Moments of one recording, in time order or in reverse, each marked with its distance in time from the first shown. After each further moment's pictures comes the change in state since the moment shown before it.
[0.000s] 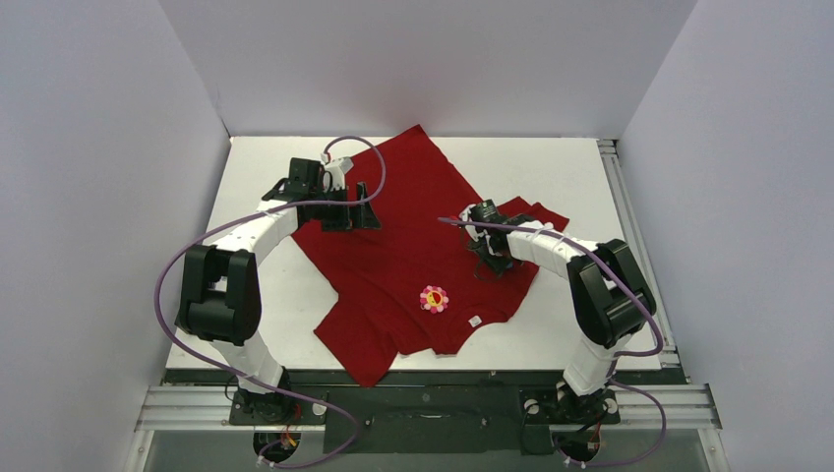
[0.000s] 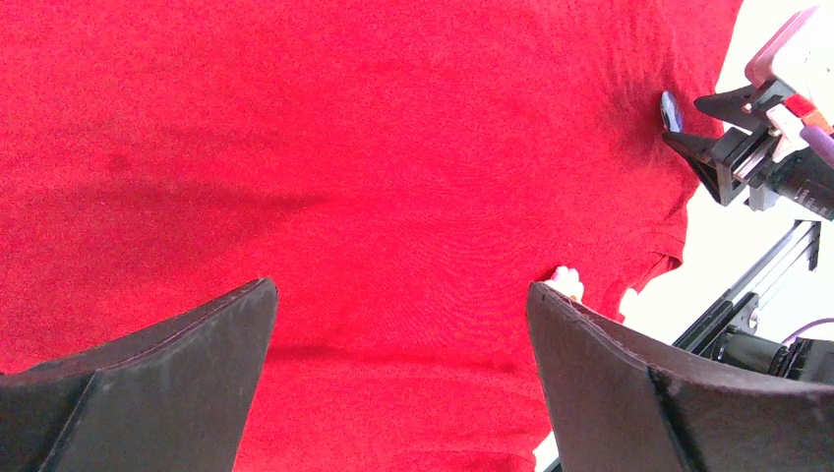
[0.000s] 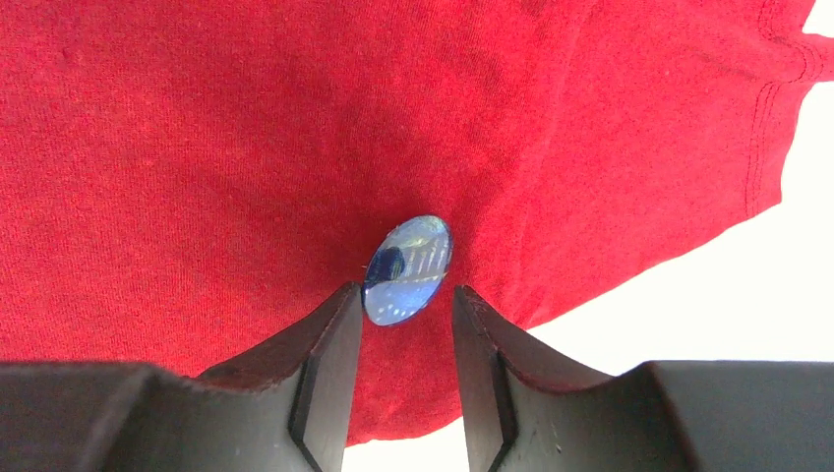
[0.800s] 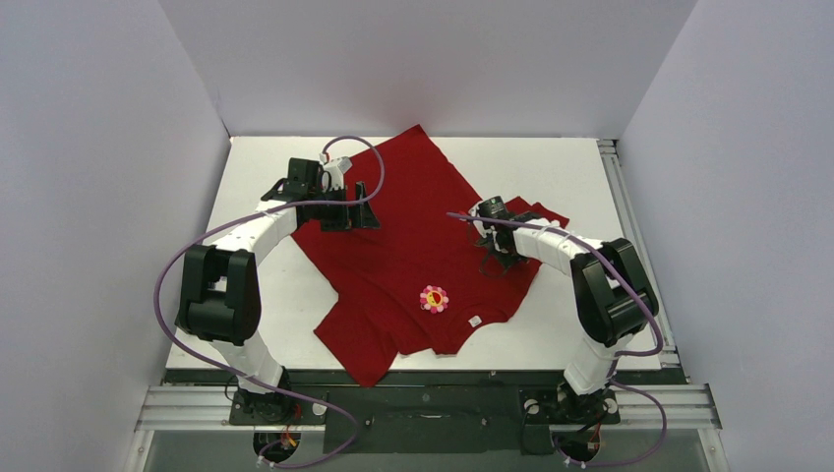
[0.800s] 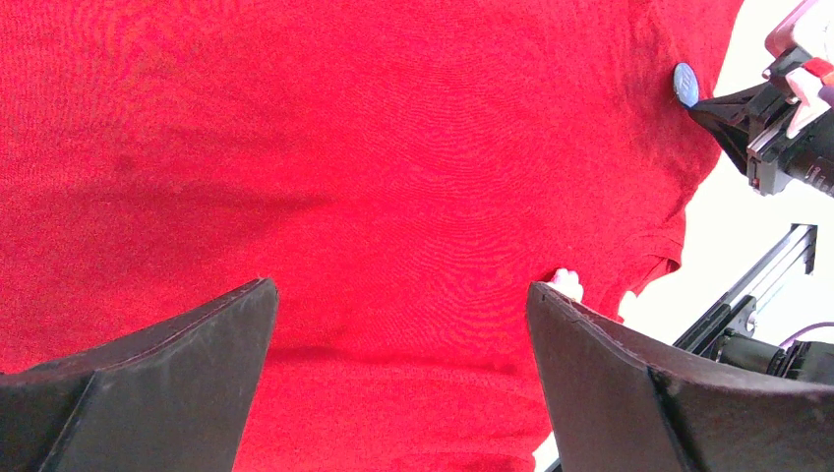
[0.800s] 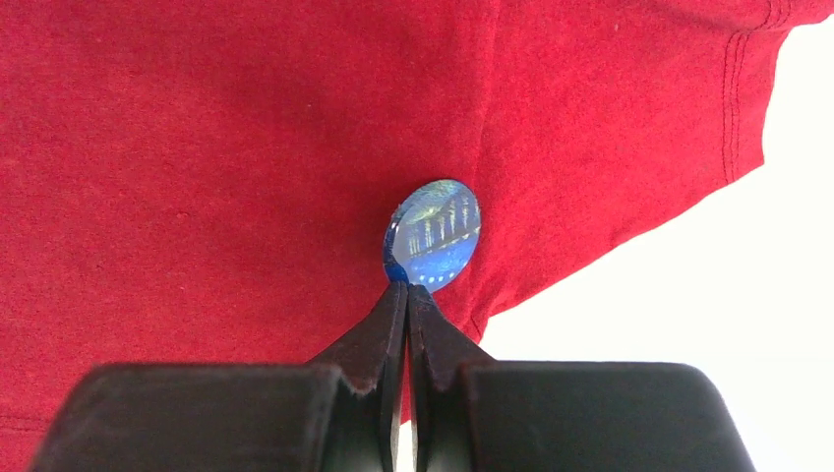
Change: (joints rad) left arm 0.006 0.000 -0.006 0.007 0.002 -0.006; right arm -0.064 0.000 0.000 -0.002 0.027 -0.003
